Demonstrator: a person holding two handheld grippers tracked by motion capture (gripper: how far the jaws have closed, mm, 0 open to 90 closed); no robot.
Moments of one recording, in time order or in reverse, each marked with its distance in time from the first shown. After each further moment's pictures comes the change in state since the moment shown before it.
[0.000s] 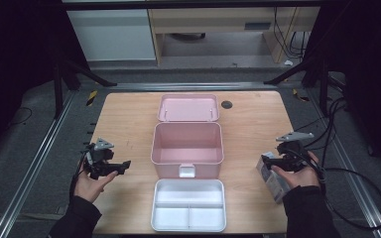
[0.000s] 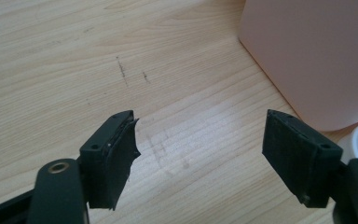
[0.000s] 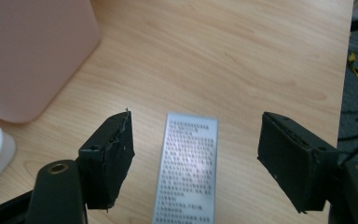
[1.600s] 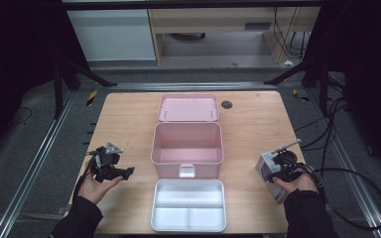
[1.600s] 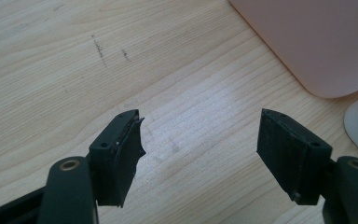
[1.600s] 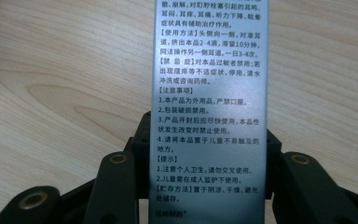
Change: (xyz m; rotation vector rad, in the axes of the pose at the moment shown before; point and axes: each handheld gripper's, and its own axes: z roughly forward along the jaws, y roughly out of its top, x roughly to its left) left arm -0.013 -0.004 0.016 0.099 -0.007 0.087; right arm 0.000 -0.028 0.030 0.377 0.060 0.074
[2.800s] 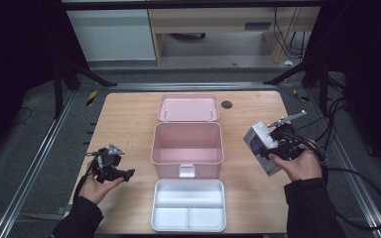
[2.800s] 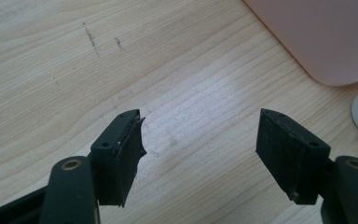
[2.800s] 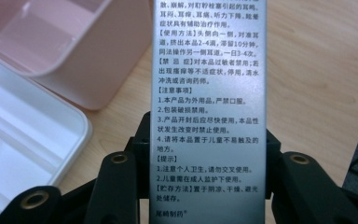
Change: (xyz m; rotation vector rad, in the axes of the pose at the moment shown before) left arm -0.001 -0.002 0.006 0.036 -0.005 0.014; right arm 0.031 0.054 -0.093 -0.223 0.053 -0.126
